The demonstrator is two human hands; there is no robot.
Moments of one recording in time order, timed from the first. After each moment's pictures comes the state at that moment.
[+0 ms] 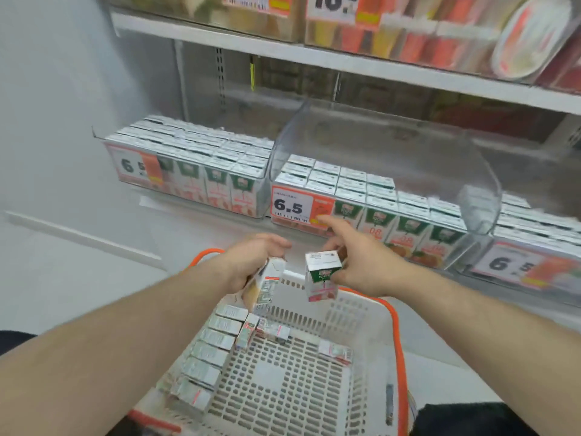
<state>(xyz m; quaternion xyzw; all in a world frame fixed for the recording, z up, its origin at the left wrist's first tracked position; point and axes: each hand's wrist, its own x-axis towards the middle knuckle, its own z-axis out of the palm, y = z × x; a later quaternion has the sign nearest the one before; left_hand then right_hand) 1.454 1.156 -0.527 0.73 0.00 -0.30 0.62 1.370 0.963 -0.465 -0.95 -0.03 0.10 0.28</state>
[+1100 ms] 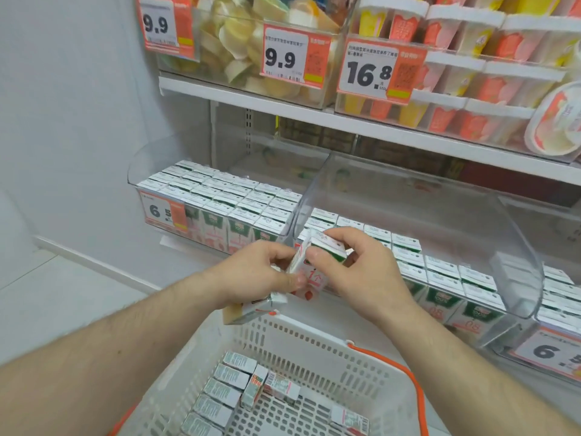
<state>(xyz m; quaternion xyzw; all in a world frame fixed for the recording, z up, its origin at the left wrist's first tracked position) 1.470 1.189 -0.437 0.80 -0.28 -0.19 0.50 1.405 1.013 -0.418 -0.88 0.01 -0.16 0.44</state>
